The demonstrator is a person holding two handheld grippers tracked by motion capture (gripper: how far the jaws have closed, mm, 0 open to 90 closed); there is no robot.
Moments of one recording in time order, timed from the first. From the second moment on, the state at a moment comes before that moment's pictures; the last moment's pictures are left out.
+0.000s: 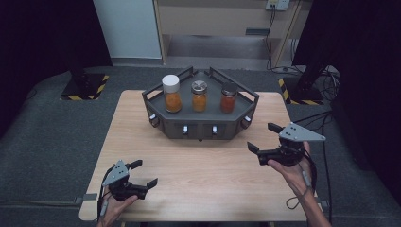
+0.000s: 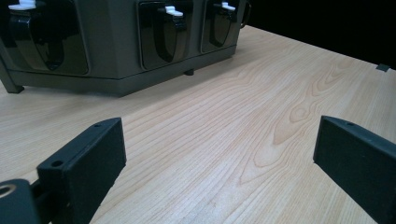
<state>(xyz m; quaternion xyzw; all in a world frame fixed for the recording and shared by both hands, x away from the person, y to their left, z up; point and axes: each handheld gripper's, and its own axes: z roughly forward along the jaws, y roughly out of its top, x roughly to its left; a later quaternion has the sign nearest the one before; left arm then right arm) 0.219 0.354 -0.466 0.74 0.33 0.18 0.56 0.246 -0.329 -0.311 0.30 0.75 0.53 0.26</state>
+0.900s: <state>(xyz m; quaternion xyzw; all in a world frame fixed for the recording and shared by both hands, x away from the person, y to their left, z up) 0.218 0.353 -0.465 0.74 0.32 0.18 0.56 0.203 -0.360 -0.378 0.35 0.73 0.54 0.25</state>
